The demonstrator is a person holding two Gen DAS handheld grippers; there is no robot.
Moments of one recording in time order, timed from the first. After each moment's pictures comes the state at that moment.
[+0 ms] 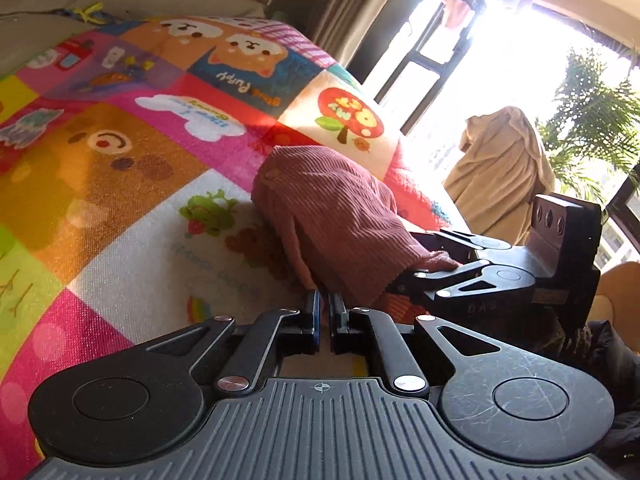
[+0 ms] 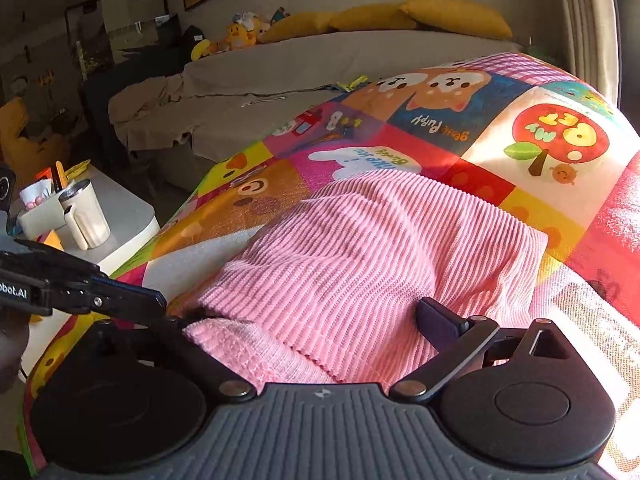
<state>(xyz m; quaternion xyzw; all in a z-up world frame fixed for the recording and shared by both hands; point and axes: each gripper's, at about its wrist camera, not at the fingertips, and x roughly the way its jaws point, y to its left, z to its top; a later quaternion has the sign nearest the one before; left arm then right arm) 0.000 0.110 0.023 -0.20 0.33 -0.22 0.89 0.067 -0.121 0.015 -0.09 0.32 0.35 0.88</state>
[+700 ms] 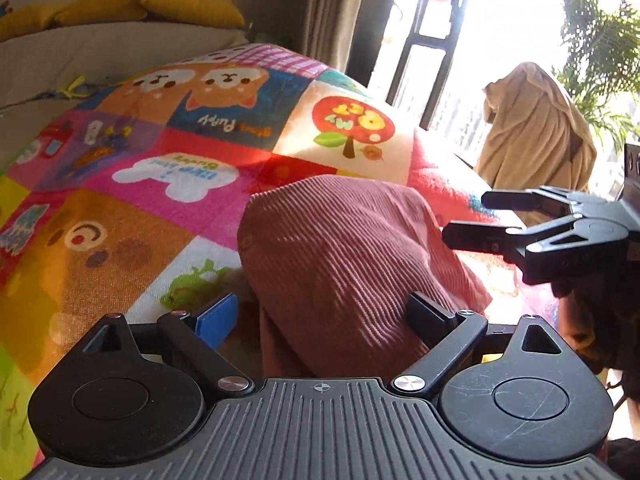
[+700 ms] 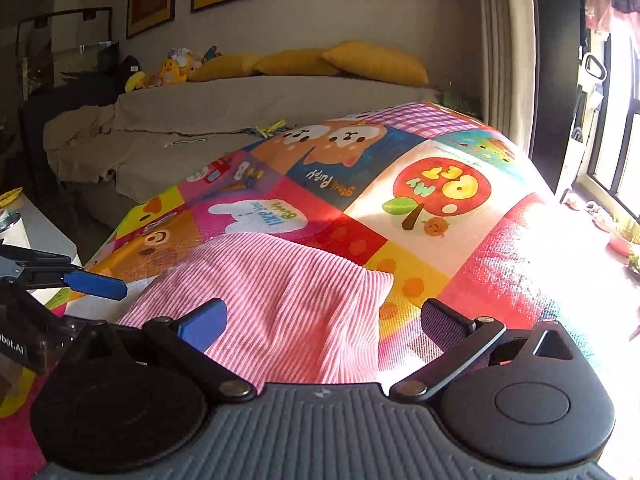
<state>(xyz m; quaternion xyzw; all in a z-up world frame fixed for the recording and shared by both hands) 0.056 0.038 0.032 -0.04 0.32 -0.15 0.93 0.090 -0.183 0.050 -0.09 0.26 0.23 0.93</state>
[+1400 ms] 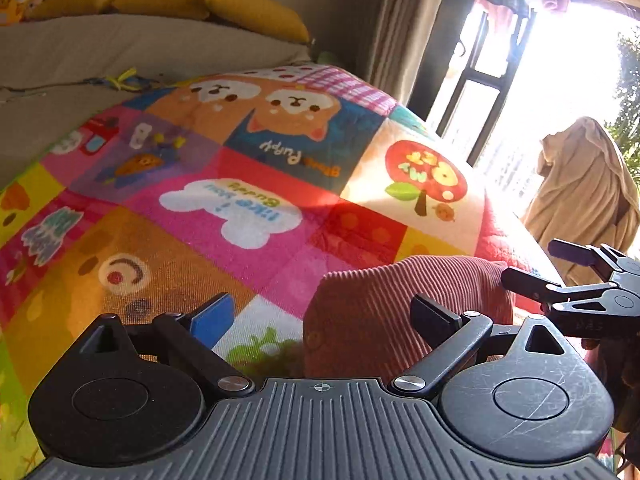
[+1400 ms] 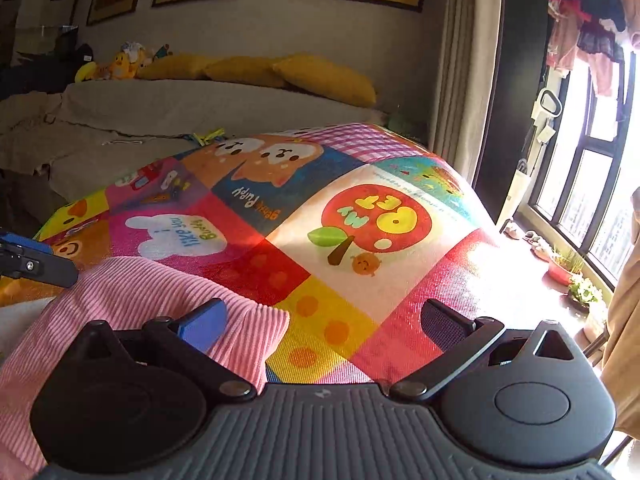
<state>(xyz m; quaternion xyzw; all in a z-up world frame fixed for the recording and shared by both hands) 0.123 0.078 0.038 -0.12 0.30 -0.09 0.94 0.140 -0.176 0.049 -0.13 0.22 0.14 0.96</state>
